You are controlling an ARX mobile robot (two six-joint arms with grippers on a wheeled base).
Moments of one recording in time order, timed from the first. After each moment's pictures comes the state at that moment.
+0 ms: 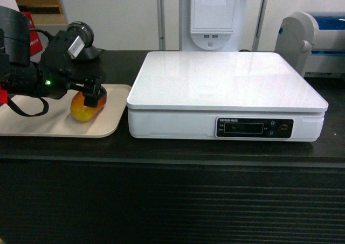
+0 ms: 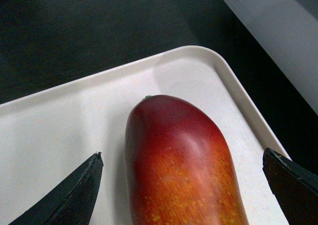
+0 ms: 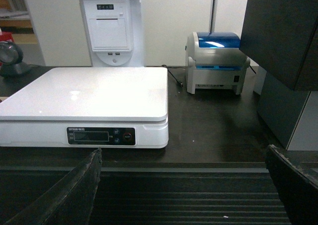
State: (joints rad) left arm 0.03 2.27 1.43 0.28 0.27 0.25; right arm 0.00 0.01 0.01 0.00 0.00 0.00
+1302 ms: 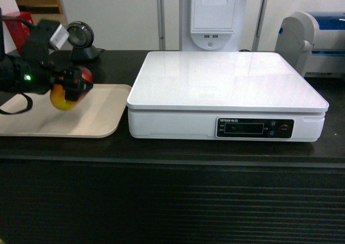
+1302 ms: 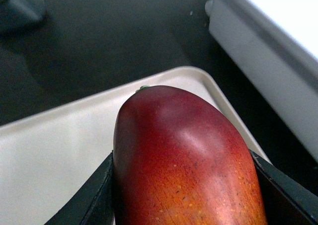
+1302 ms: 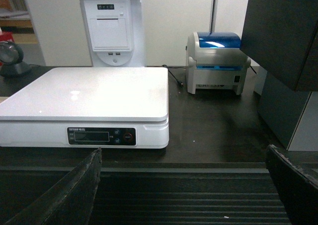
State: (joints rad) left arm 0.05 2.12 1.27 0.38 0.34 0.26; right arm 0.00 0.01 0.01 0.00 0.00 0.00
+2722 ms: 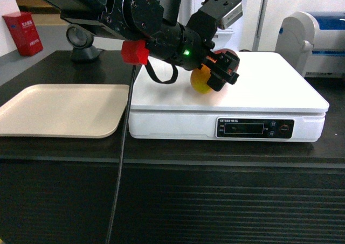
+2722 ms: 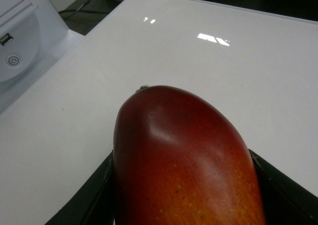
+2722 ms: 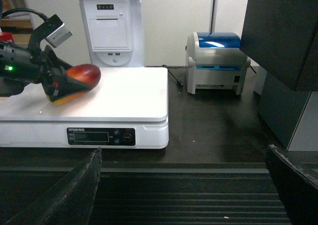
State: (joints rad) left arm -0.43 2.32 1.75 0.08 0.36 0.45; right arm 0.00 0.01 0.01 0.00 0.00 0.00
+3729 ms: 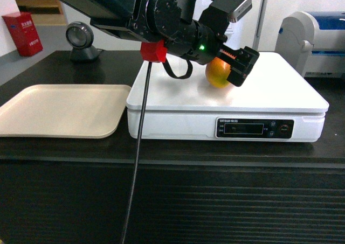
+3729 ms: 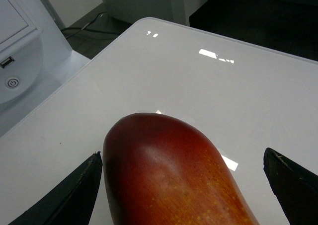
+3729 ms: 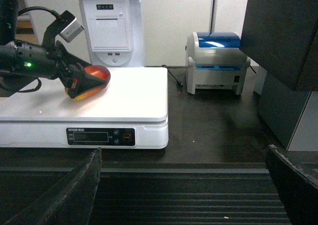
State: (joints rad) left arm -0.45 2.40 1.88 0.10 0.35 0.37; right arm 0.00 0.01 0.01 0.00 0.00 0.00
